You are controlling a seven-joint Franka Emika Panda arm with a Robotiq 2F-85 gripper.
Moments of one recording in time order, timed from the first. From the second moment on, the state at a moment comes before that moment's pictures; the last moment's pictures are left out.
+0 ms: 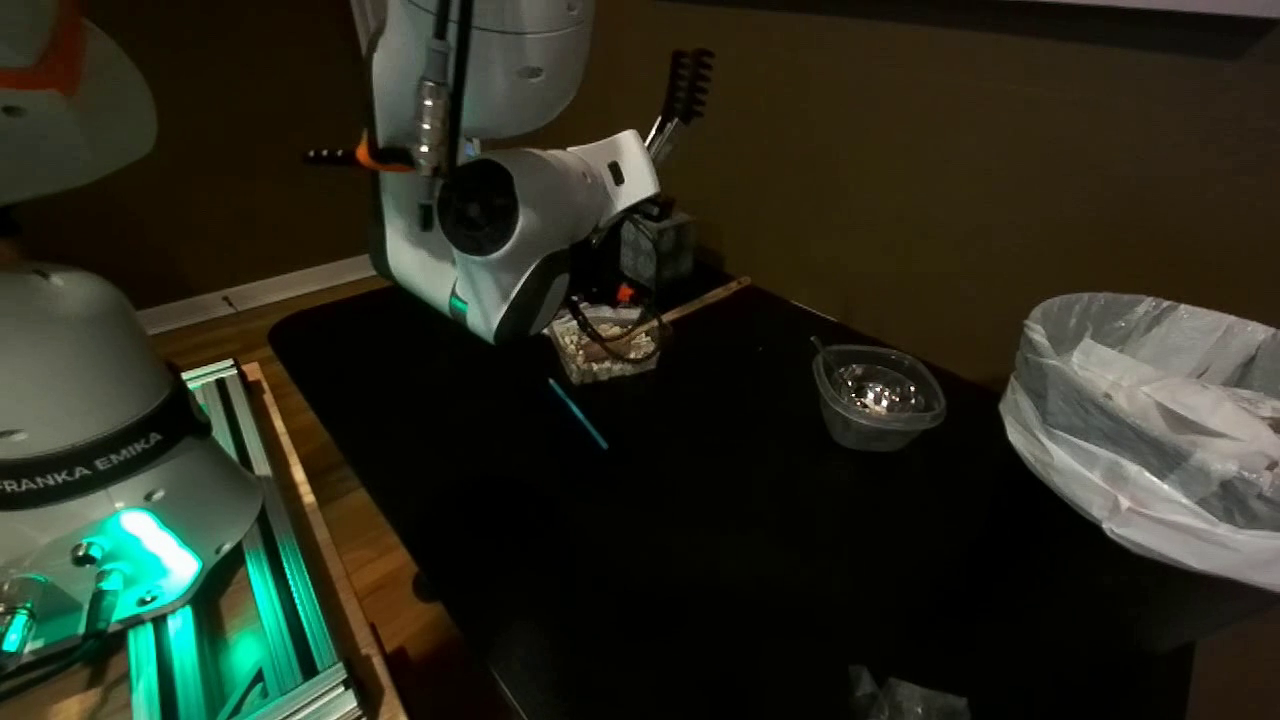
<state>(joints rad) -0.92 0.71 0.64 -2.60 -0.82 4.23 -0.10</state>
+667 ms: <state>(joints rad) -0.66 0.91 0.67 -2.29 -0.94 4.21 -0.17</state>
